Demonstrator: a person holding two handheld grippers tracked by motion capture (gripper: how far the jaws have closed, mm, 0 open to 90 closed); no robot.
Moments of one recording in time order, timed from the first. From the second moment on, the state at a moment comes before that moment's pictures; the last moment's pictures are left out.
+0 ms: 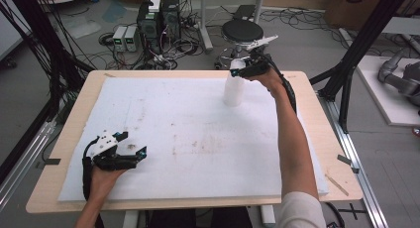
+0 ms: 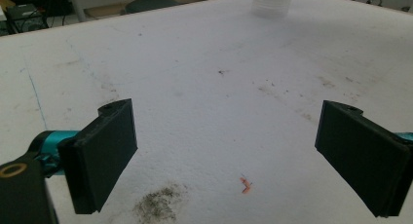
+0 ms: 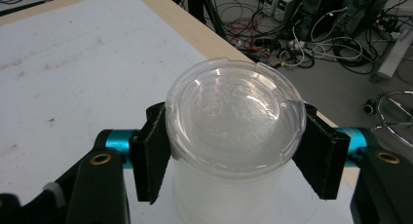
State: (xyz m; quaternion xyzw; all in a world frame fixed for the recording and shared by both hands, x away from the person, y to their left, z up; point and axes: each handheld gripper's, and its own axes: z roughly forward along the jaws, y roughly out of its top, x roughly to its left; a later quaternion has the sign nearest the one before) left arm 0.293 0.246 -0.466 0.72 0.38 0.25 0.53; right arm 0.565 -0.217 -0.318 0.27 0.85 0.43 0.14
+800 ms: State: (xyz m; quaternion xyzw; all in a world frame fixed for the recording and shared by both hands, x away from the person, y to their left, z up) left arm 0.293 0.245 -0.466 0.72 0.38 0.25 0.53; right arm 0.561 -0.215 -0.315 0.26 0.85 0.43 0.15
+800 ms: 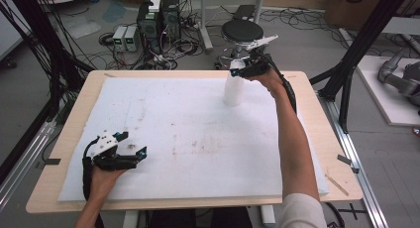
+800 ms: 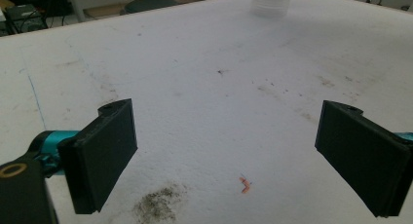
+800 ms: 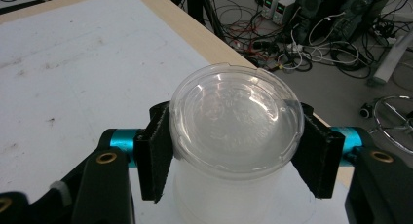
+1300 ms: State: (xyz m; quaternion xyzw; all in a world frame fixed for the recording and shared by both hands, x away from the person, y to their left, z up) left arm 0.293 0.245 -0.466 0.72 0.38 0.25 0.53; right arm 0.559 -0.218 -0.309 0.26 0.84 0.44 0.16
